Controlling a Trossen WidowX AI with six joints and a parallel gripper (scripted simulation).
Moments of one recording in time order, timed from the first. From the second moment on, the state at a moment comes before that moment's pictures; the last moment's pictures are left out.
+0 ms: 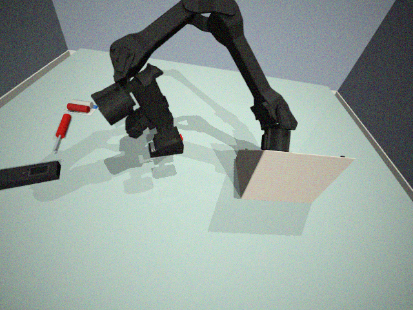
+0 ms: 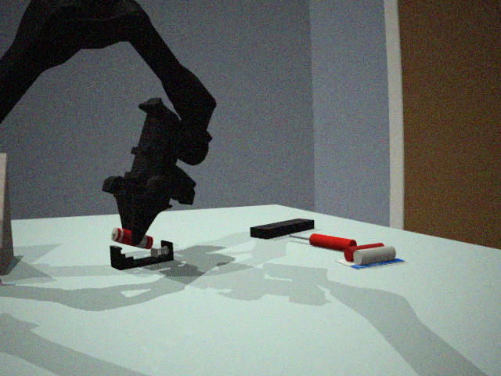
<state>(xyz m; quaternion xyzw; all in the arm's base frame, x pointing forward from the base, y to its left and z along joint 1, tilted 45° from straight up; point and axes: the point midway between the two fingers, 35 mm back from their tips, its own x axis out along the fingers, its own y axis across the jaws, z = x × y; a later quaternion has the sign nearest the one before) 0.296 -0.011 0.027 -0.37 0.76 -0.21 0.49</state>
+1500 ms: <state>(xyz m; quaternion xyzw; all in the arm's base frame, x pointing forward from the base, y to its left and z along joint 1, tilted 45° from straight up) 0.315 -0.014 0.014 -0.36 0.79 -0.23 0.43</state>
